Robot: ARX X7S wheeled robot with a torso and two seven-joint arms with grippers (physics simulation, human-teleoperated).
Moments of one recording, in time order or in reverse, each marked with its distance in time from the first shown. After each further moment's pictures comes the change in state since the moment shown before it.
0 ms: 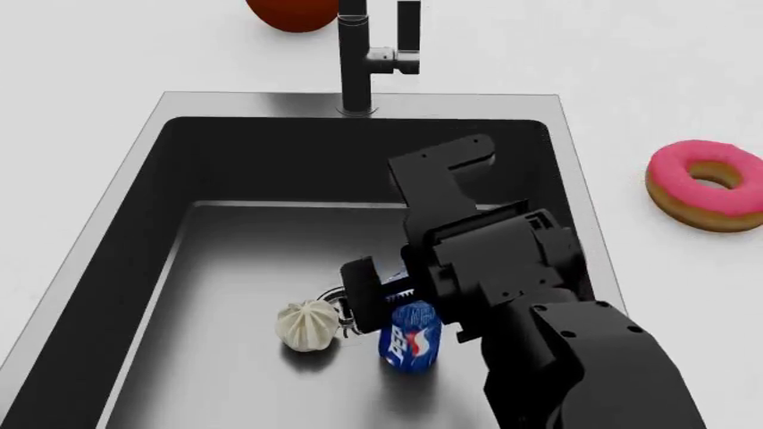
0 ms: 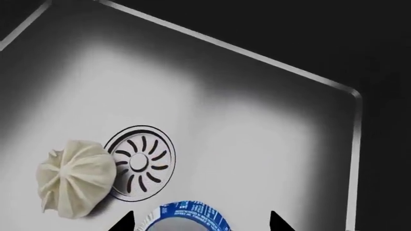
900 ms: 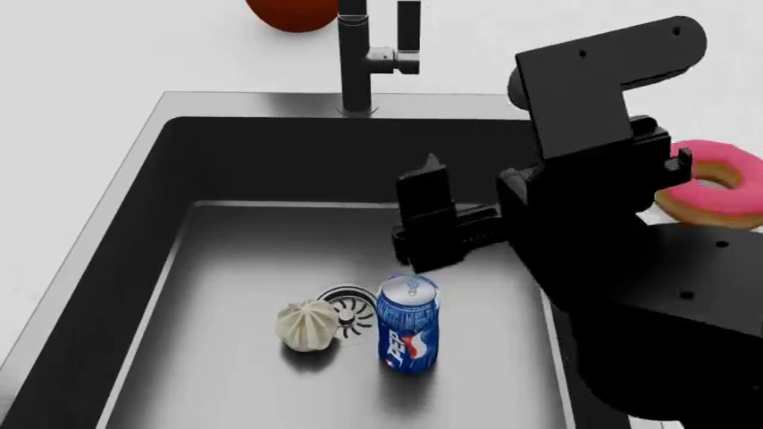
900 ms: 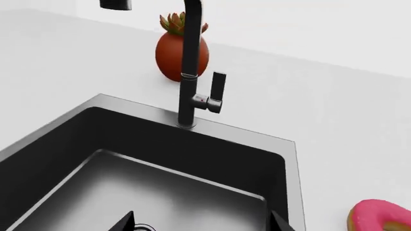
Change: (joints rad) left arm -0.002 -0.044 -0.022 -0.021 -0.036 0.027 0.025; right arm -0.053 0.837 0.384 -1.507 0.318 -0.058 0.771
